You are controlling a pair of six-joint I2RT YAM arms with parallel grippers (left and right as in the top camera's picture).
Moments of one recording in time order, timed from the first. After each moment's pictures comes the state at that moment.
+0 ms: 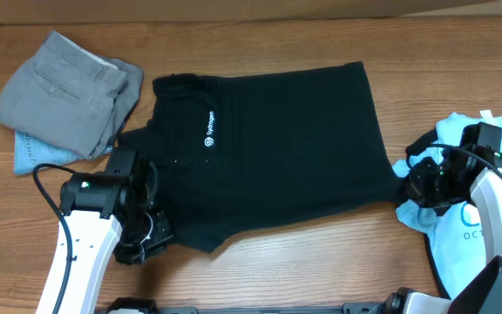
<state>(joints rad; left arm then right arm) -0.10 1.18 0.99 -1.48 0.17 -0.53 -0.36 1.46 0.96 -0.97 -0.34 0.48</state>
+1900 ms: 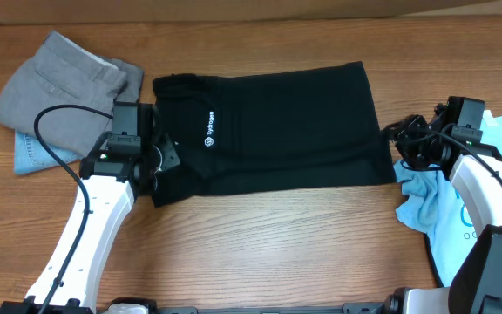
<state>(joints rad) -0.10 1.38 0.99 -0.66 0.00 -0.48 -0.24 1.58 0.96 -0.41 -0.38 0.67</state>
